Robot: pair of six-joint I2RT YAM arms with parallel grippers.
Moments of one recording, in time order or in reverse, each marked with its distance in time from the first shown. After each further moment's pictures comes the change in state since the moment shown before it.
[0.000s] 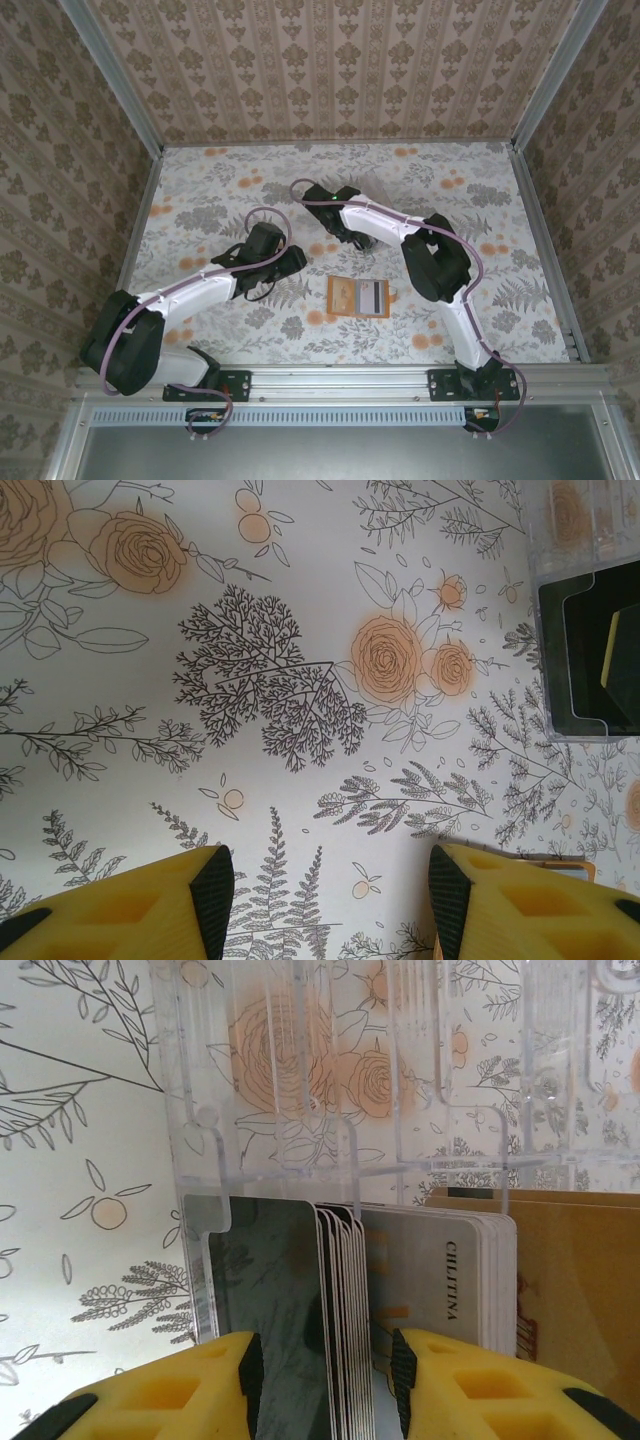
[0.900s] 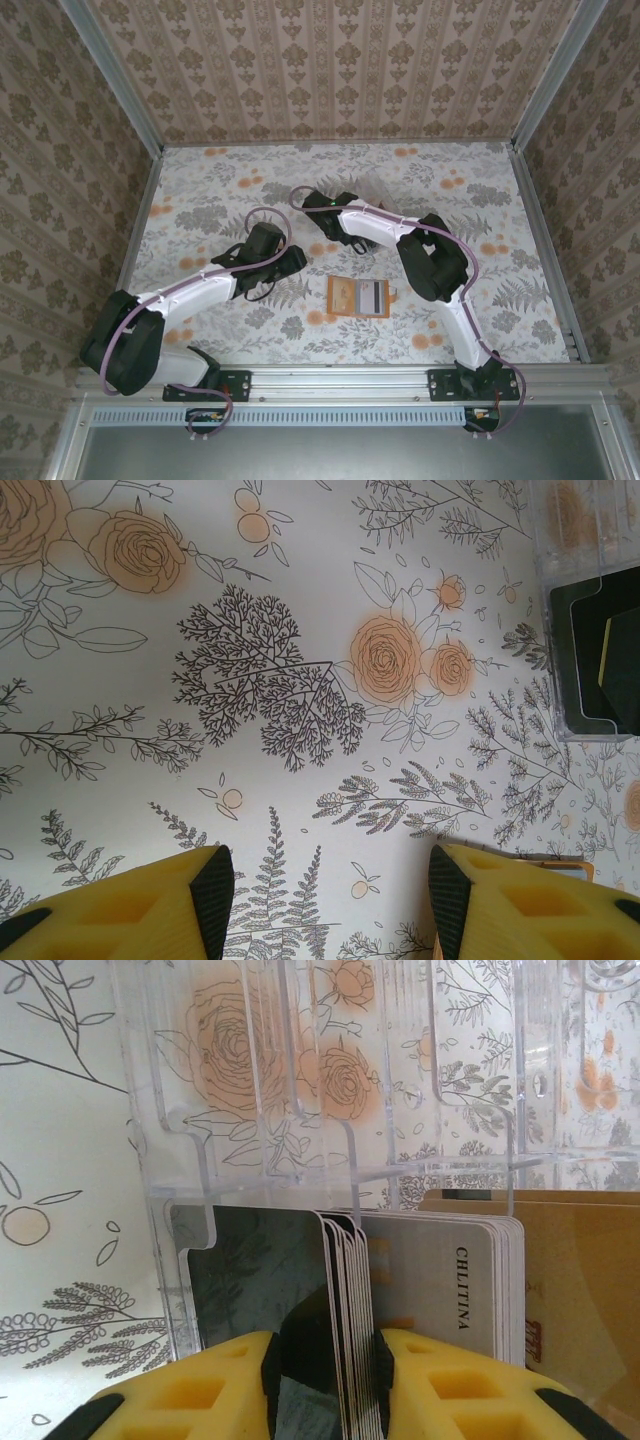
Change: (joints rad) left arm 0.000 0.000 0.000 0.000 0.001 -0.002; right arm 0.003 0.010 -0.047 0.034 0.108 -0.023
